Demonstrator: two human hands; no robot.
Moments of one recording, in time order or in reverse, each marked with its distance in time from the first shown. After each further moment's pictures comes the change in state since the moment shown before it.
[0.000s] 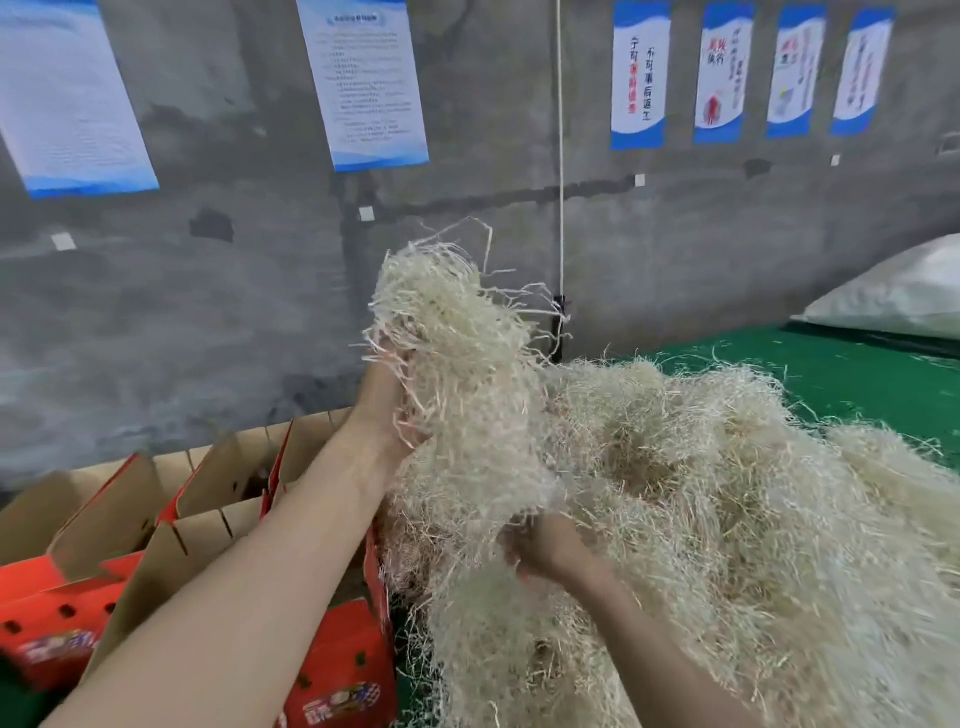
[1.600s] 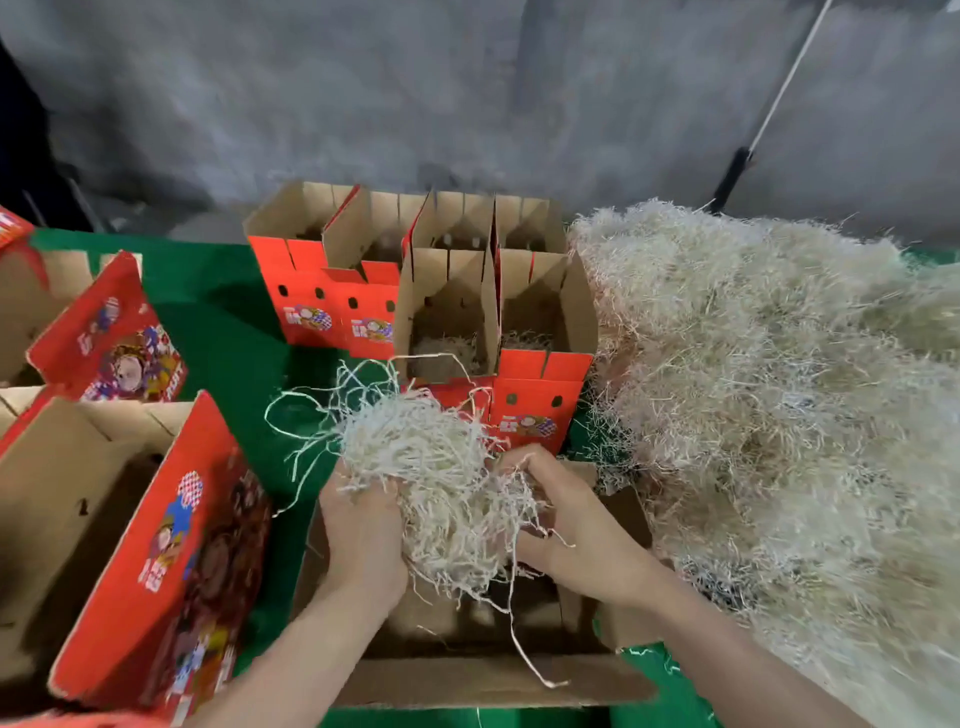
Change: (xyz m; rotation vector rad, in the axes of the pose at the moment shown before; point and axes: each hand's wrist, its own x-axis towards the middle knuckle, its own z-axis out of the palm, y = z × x) left_hand -0.312 -0.089 -0.265 0.043 0.943 -0.086; right_hand -0.187 -0.117 0.218 0.220 -0.428 -0.533
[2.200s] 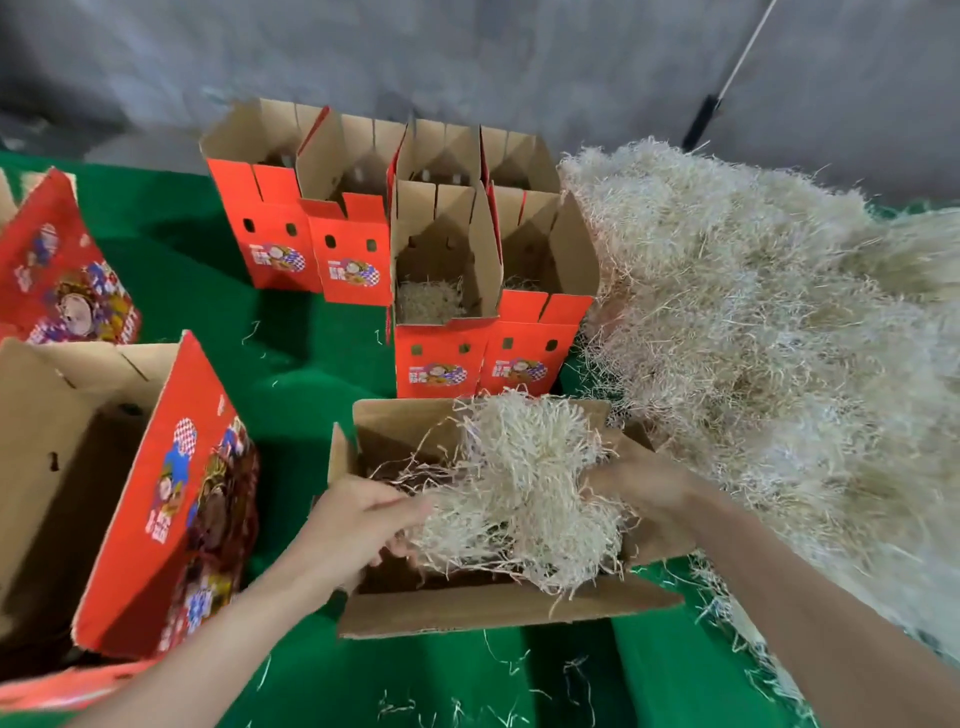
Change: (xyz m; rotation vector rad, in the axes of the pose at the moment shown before) left_hand 0.027 -0.012 -0.081 0.754 -0.637 -0.075; right_hand -0.013 0.009 -0.014 0.293 -0.053 0.820
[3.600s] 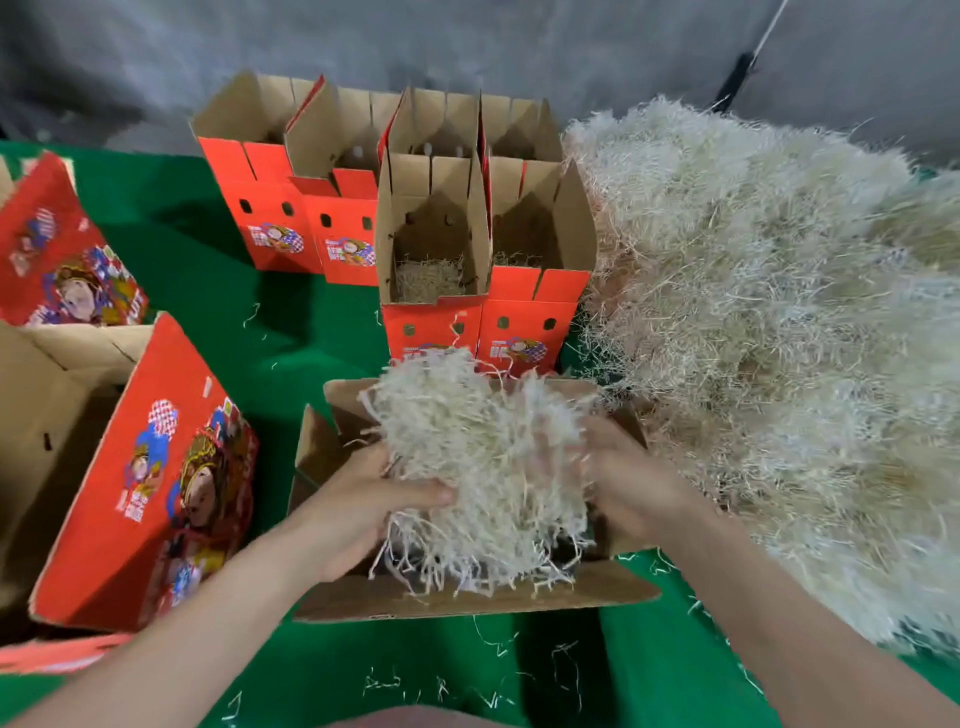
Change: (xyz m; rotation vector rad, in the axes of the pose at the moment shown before) left_hand 0.006 0.023 0.031 -0.434 -0.207 -0.207; right_hand 0.002 0.013 0.006 0.249 -0.057 -0.195
